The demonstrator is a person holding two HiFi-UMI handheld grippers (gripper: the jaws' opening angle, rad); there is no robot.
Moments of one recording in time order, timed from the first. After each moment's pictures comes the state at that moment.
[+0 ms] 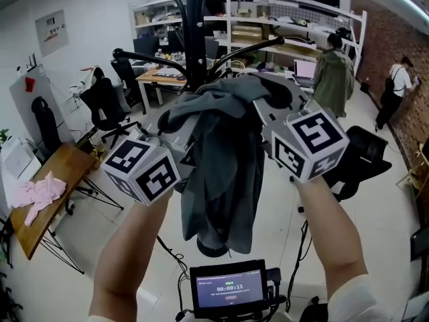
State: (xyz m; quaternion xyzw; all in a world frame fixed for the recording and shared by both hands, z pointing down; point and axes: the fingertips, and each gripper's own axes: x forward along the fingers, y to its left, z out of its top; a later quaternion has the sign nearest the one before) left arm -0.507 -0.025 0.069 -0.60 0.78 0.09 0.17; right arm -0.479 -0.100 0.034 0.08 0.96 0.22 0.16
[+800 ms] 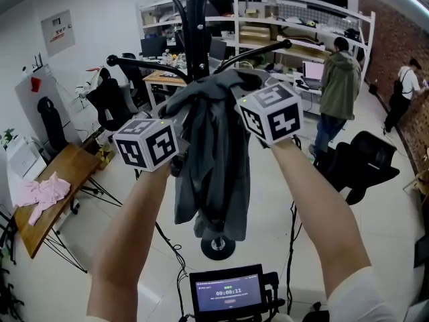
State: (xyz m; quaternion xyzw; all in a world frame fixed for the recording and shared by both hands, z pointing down) left arm -0.617 -0.050 0.103 -0.54 0.84 0.07 0.07; right arm -0.602 -0.137 0.066 0.07 0.97 0.20 0.06
